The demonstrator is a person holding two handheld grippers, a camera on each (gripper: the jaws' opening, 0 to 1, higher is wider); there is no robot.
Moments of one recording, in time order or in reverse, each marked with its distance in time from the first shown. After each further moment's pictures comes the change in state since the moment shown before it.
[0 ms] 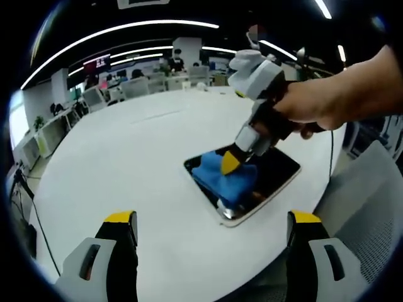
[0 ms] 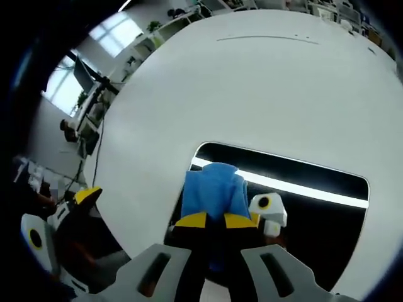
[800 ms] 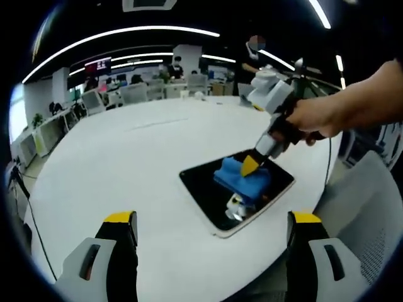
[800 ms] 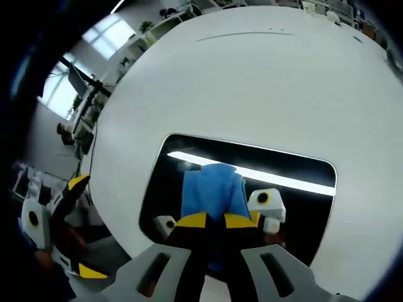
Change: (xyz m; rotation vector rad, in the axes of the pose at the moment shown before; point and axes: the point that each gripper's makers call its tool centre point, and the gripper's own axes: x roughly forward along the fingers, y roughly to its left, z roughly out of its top) left arm -0.001 -0.009 0.013 0.000 -0.065 -0.034; right arm -0.026 -0.053 -0.018 0.031 0.022 -0.022
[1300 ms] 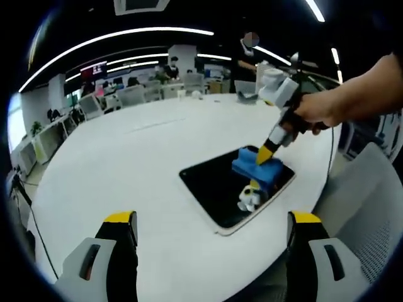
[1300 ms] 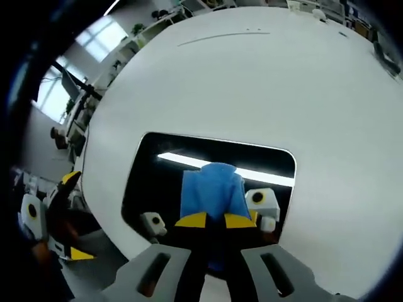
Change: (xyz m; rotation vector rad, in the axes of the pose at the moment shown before) left arm -0.001 0.002 -0.002 0.024 0.001 0.005; right arm -0.020 -0.044 -0.011 0.034 -0.007 -0.051
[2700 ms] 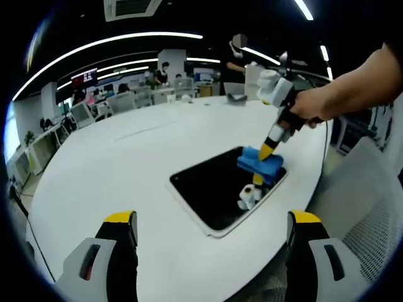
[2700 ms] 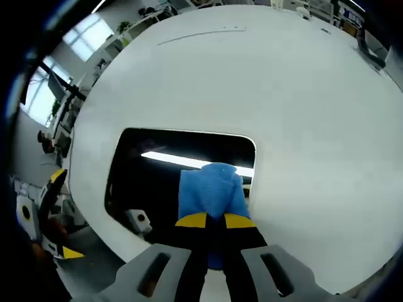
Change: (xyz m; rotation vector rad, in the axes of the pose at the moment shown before) left arm 0.003 -0.015 -0.005 0.033 0.021 -0.088; right arm -0.014 -0.030 -0.011 0.073 0.012 -0.081
